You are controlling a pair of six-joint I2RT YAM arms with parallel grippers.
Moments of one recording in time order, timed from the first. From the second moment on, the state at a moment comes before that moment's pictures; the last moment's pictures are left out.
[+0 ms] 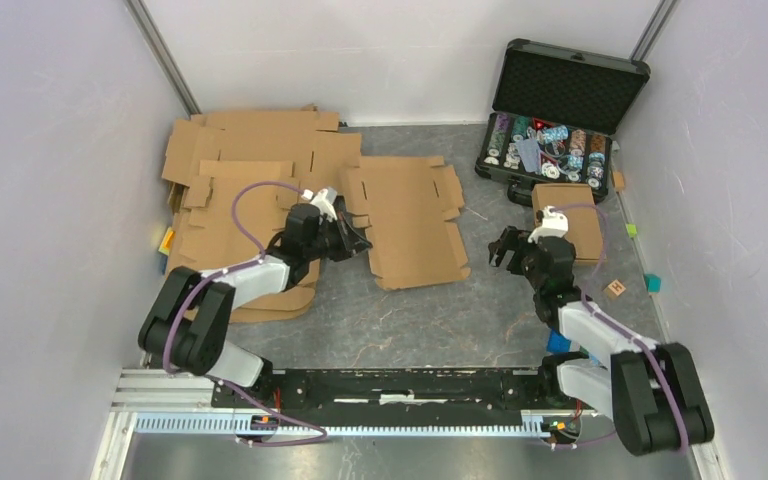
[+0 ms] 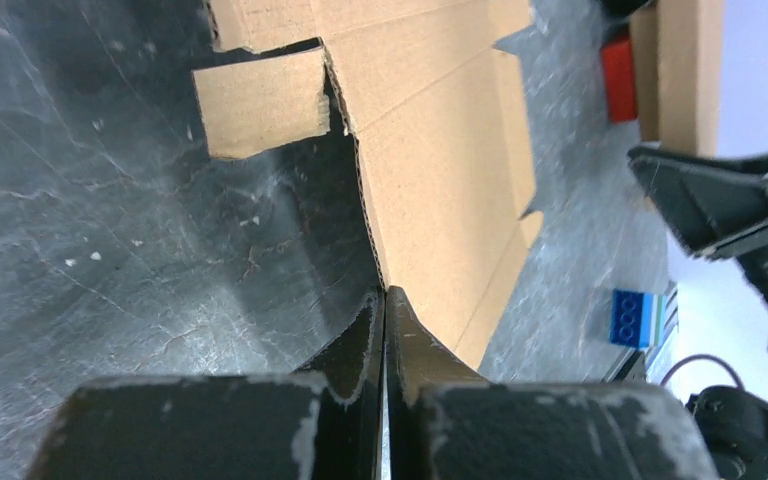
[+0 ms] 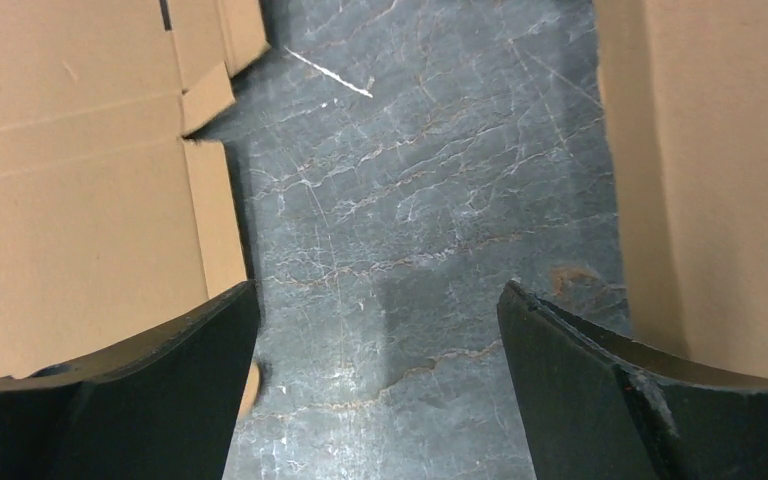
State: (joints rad) left arm -0.39 1.44 0.60 0.34 0.35 -0.70; right arm 0.16 1.05 0.23 0.43 0.03 0.34
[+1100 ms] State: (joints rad) left arm -0.43 1.59 0.69 0.27 0.46 -0.64; right arm -0.10 1.77 0.93 -0.04 0.36 0.31
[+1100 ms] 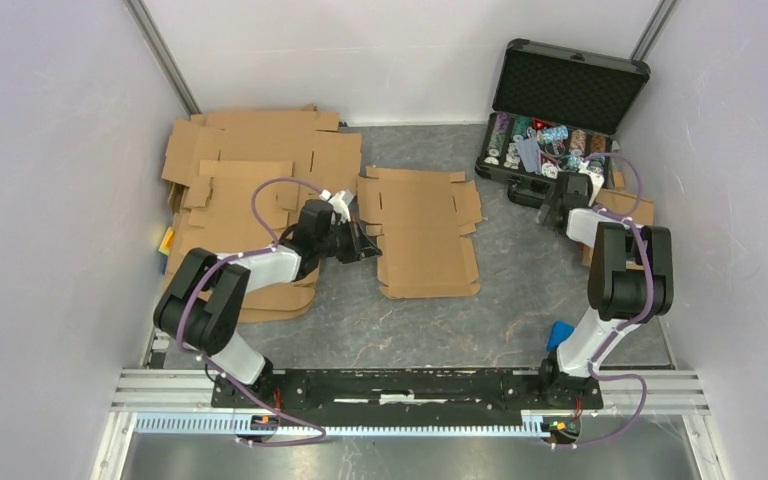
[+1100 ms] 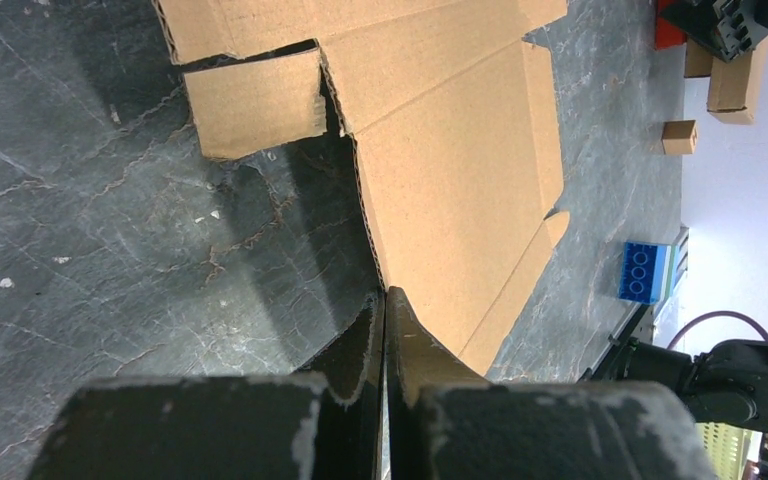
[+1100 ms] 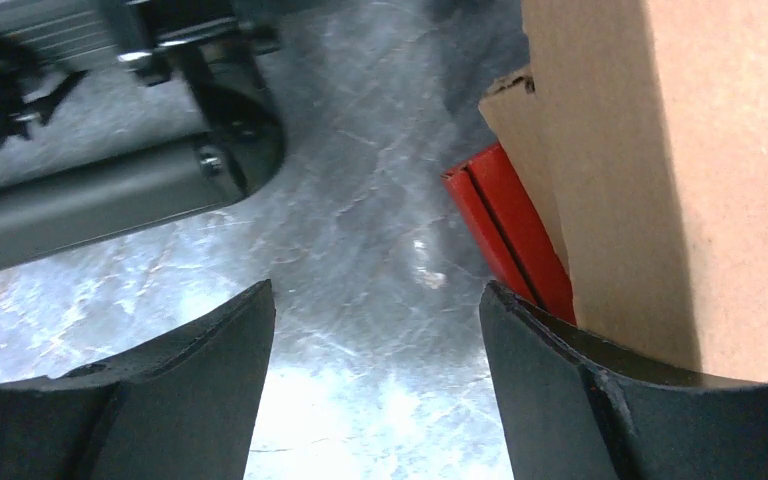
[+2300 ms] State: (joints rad) left arm -0.46 1.68 0.79 0.10 0.47 -0.56; right arm 0.14 1.76 0.85 0.15 -0.17 0.25
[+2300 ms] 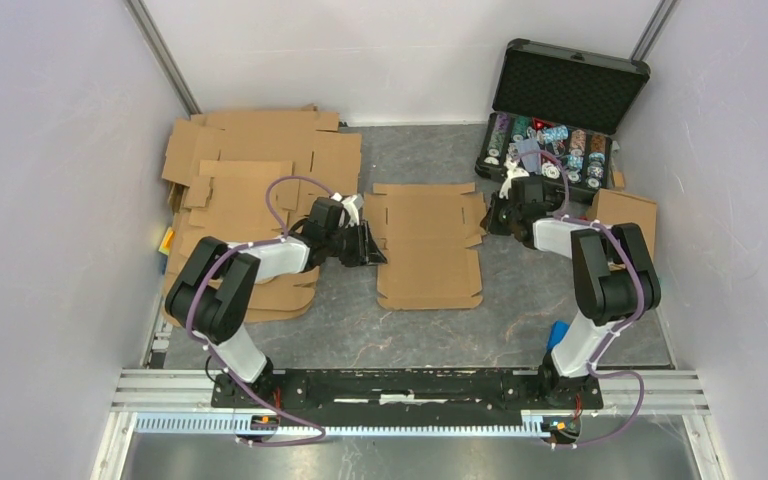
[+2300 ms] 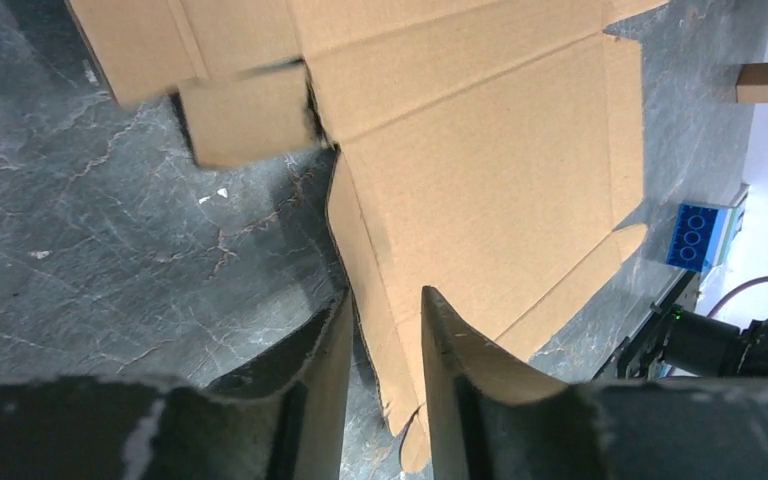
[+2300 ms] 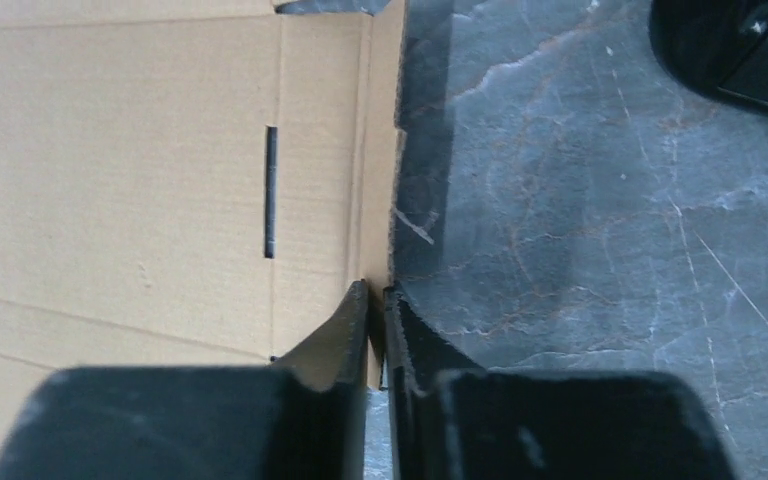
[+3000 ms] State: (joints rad) left arm -0.45 1.39 0.67 0.07 0.11 -0.54; right arm 0.23 1.26 0.41 0.24 -0.05 0.23
